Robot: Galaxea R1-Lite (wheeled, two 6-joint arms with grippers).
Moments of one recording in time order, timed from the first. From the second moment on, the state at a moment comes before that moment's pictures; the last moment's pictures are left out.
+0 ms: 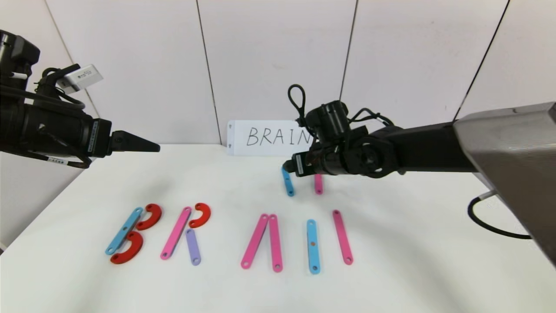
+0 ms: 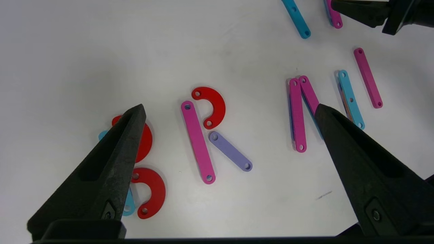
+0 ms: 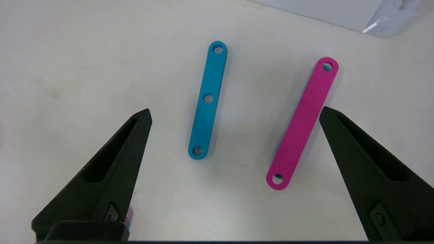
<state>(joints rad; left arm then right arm) 0.05 1.56 -1.40 0.51 -0.49 0.10 0.59 2.25 -1.71 0.09 -0.17 0.19</state>
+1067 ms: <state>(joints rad) 0.05 1.56 -1.40 0.51 -0.50 0.10 0.59 2.51 -1.92 0.09 -0.17 0.14</state>
